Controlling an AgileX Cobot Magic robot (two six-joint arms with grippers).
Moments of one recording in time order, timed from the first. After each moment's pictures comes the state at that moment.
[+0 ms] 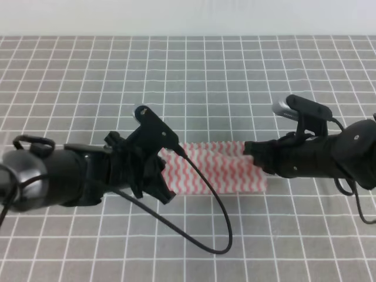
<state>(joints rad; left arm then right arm) -0.56 1.73 -0.89 -1.76 -0.04 2.09 0.44 1.73 -0.94 1.00 0.16 -0.40</state>
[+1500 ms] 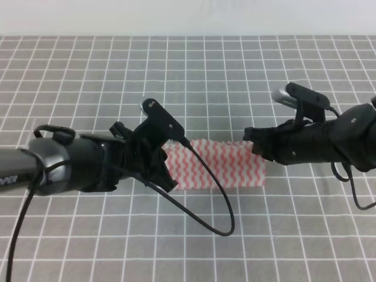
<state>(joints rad) -0.56 1.83 -1.01 -1.77 -0.10 2.13 0.39 1.80 -1.03 1.00 0.21 -0.41</state>
